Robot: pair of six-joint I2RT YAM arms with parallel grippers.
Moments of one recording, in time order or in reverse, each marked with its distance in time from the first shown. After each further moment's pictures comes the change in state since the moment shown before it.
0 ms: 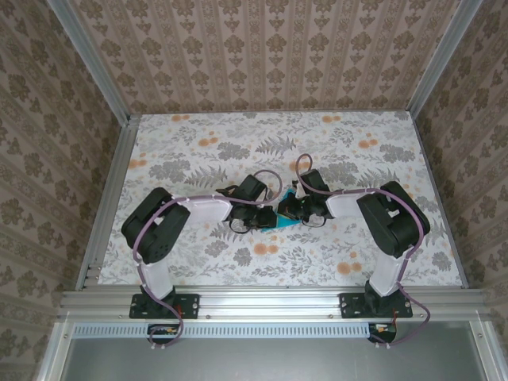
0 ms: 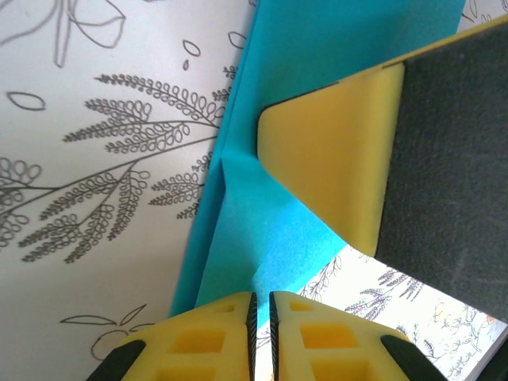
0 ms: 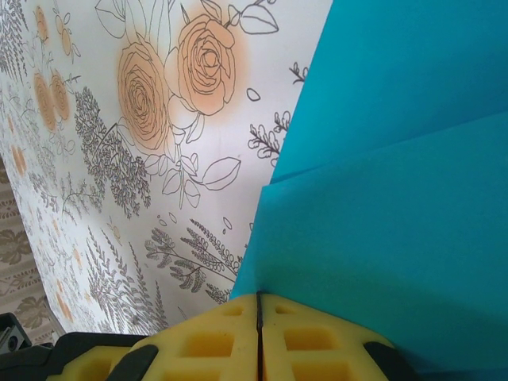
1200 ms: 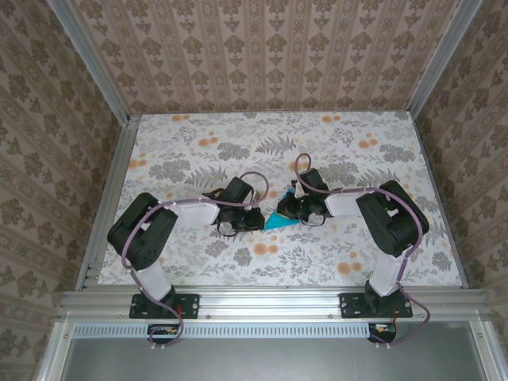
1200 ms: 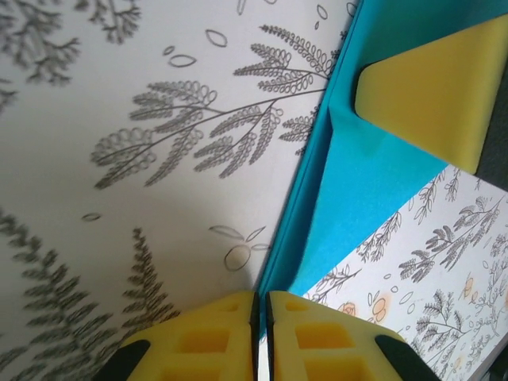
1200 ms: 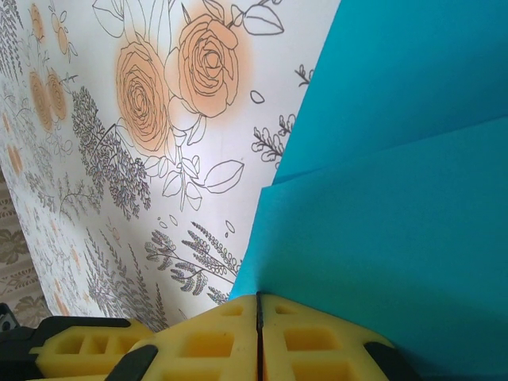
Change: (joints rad) left arm 0.063 -0.113 -0.133 0.011 0.008 0.018; right arm 0.000 0.007 0.021 -0.029 0.001 -0.005
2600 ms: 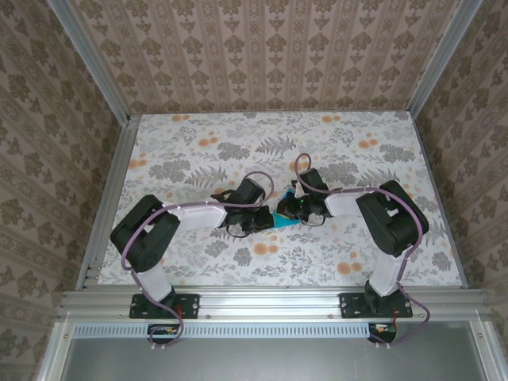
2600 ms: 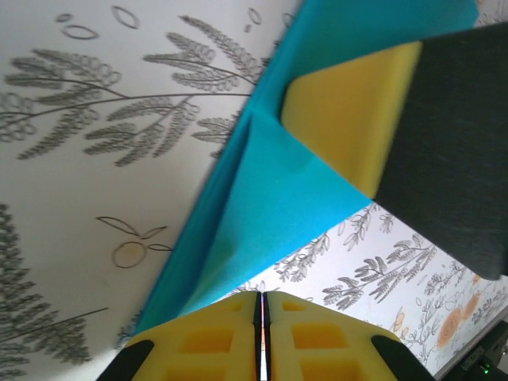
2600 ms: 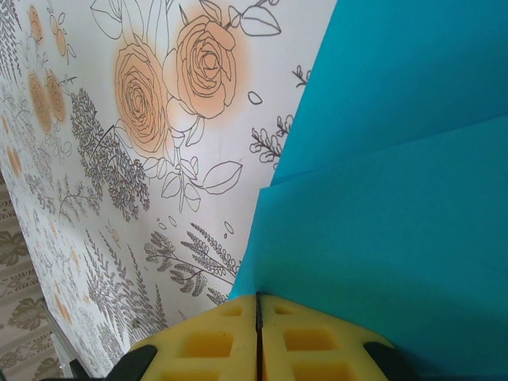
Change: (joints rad) left arm -0.095 0.014 0.060 0.014 -0.075 -0.256; right arm 0.000 0.002 0.001 0.000 0.004 0.005
